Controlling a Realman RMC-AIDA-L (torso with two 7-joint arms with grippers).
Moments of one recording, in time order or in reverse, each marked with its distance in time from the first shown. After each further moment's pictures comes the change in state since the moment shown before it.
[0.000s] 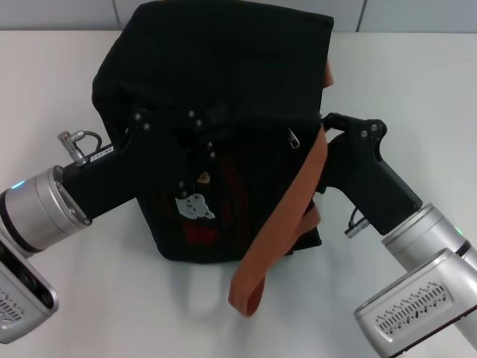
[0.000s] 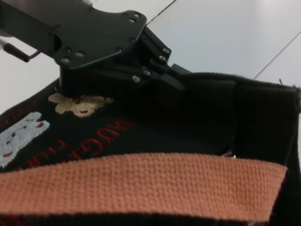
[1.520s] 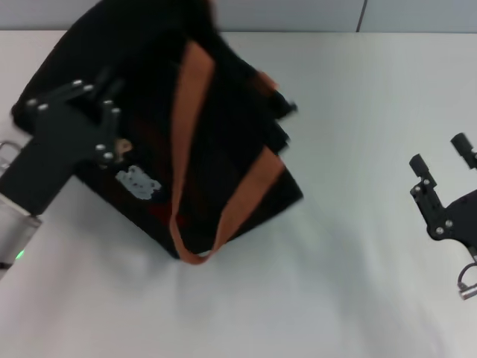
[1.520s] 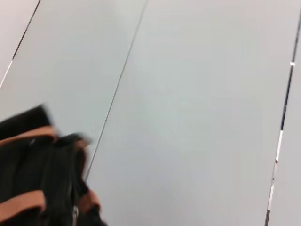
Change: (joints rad) left arm 0.110 0.003 -0.338 -0.199 -0.071 -0.089 -0.341; right arm -0.255 -0.003 0.005 -0.211 0.007 -0.305 0.615
